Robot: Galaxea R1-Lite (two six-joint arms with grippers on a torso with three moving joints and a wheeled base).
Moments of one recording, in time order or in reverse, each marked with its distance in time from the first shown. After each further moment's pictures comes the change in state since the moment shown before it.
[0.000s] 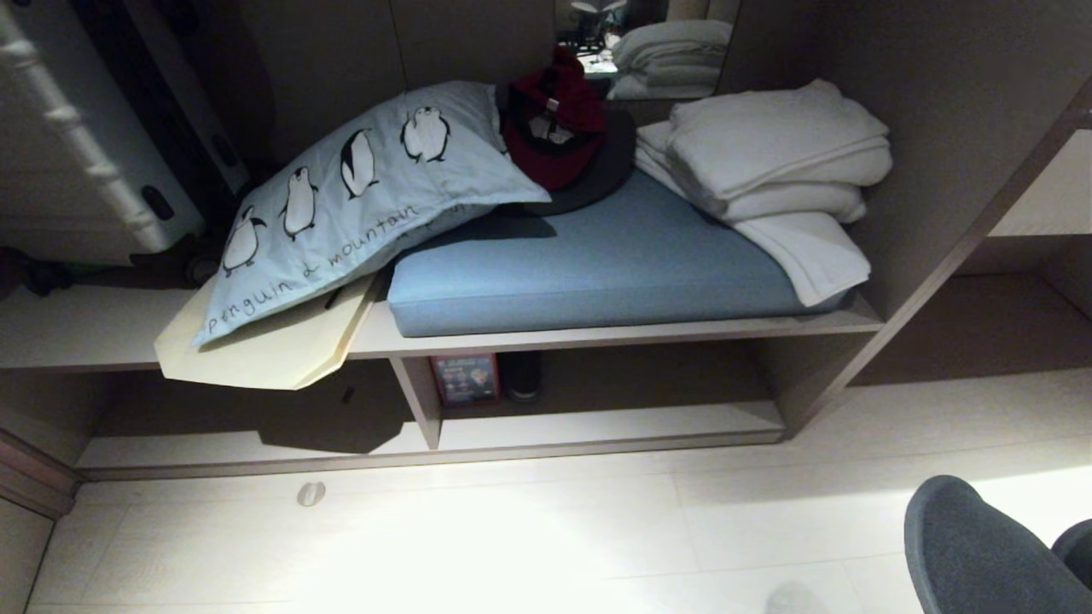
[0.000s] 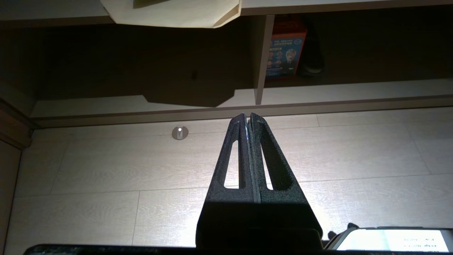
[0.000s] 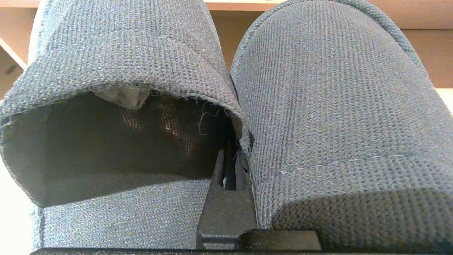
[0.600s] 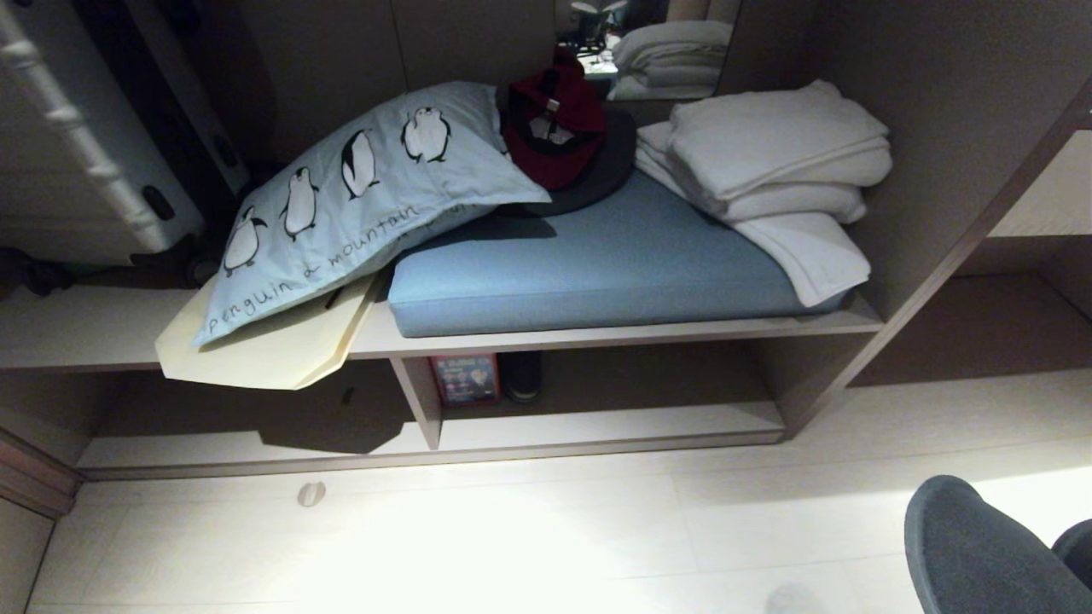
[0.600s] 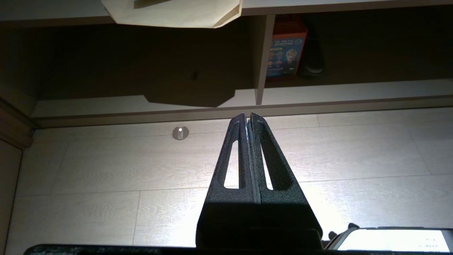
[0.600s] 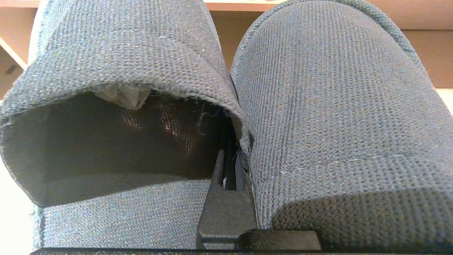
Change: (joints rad) left arm 0.000 0.000 0.000 0.000 0.000 0.002; right arm 0.000 0.000 0.000 0.000 0.000 0.000
